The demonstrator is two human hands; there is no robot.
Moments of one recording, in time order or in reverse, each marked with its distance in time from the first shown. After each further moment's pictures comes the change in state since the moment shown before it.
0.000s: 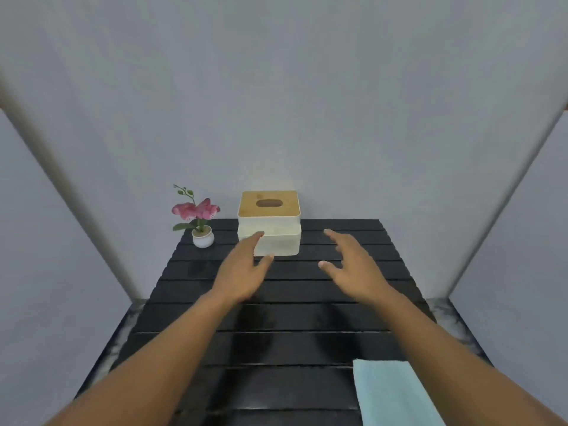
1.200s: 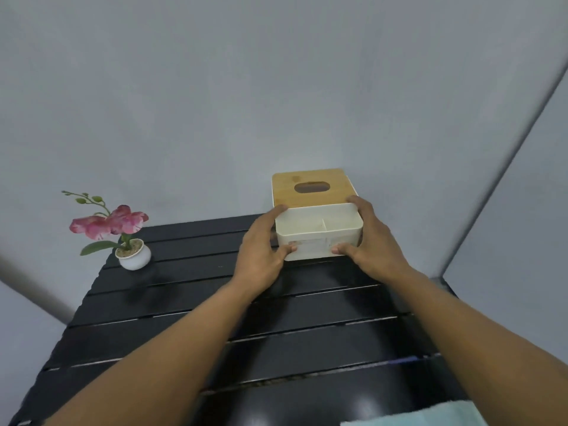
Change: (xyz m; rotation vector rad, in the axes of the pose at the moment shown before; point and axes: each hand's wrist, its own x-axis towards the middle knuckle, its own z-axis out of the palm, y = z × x) left_hand 0.106 0.029 0.122 -0.306 0.020 0.167; right_hand 0.077 0.122 -0.024 0.042 0.221 0.067
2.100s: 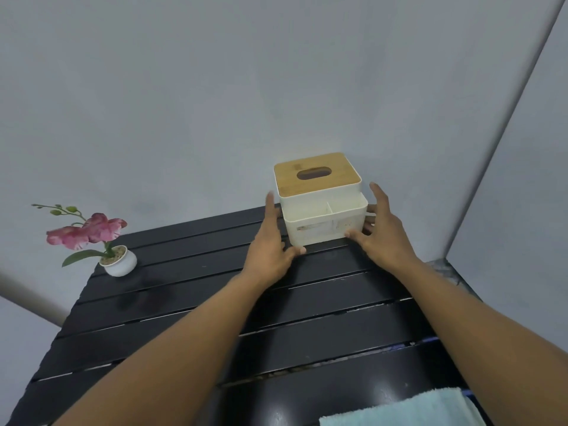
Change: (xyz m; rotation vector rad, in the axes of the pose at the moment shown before) left_hand 0.013 0.004 0.052 0.129 -0.152 -0.067; right_hand -0.001 0.063 -0.009 0.152 0.101 0.159
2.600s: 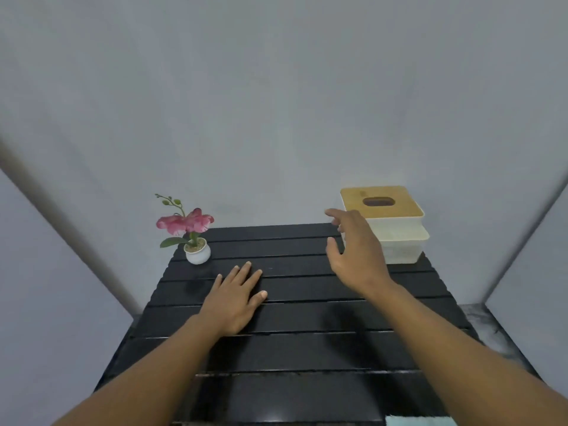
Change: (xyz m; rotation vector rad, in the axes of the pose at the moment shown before) left_hand -0.106 -0.098 -0.140 0.699 -0.304 -0.164; right_hand -0.046 -0.147 0.086 -0.162 0.005 -0.433
